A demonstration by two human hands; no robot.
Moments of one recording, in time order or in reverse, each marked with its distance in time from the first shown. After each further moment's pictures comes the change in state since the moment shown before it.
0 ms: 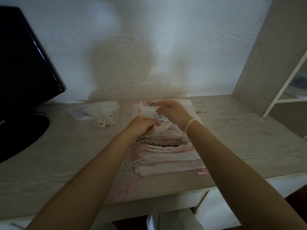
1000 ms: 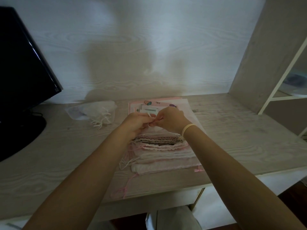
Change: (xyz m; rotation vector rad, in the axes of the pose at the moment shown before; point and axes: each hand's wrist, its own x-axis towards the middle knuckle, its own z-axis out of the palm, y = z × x) left_hand 0.004 0.006 0.001 -0.309 -0.014 -0.116; right_hand -0.012 0.011 0.001 -0.694 -0.019 -0.089
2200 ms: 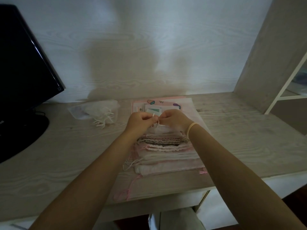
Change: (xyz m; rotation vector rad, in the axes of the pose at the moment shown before) left_hand -0.012 -0.007 0.000 0.386 0.185 0.334; right_hand 0.019 0.018 0.020 0.517 -0.137 0.189
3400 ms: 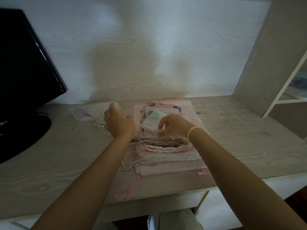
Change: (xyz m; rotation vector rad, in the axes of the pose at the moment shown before) left_hand 0.002 -0.008 -0.025 0.387 0.625 -0.193; right_hand -0.021 -0.008 -0.007 -0.540 -0.084 -0.154
